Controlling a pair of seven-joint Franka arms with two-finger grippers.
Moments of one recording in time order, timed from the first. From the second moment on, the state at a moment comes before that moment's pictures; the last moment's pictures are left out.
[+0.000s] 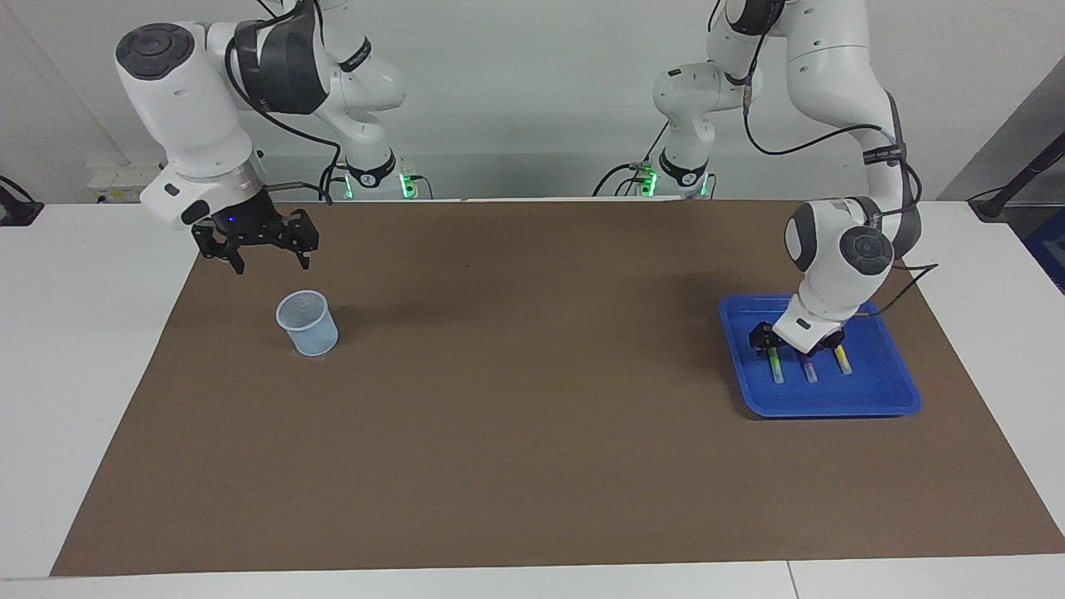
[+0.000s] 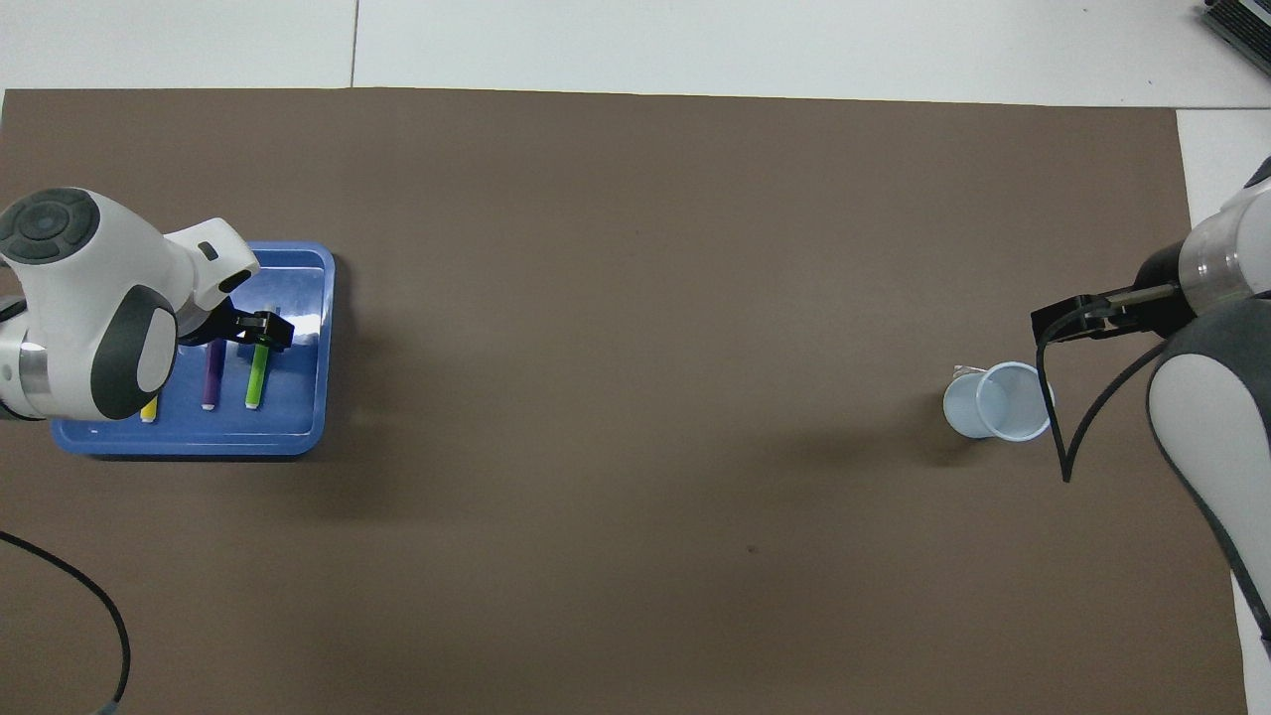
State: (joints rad) left arm 0.13 0.31 -0.14 -1.91 0.17 2.14 0.04; right arm 0.02 0.01 0.00 -1.73 -0.06 1.73 -0.08
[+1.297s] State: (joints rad) left arm 0.12 0.01 -0.16 -1.62 0.02 1.64 0.04; right arm 0.03 -0.01 -0.03 -1.67 -0.05 1.64 -0.08
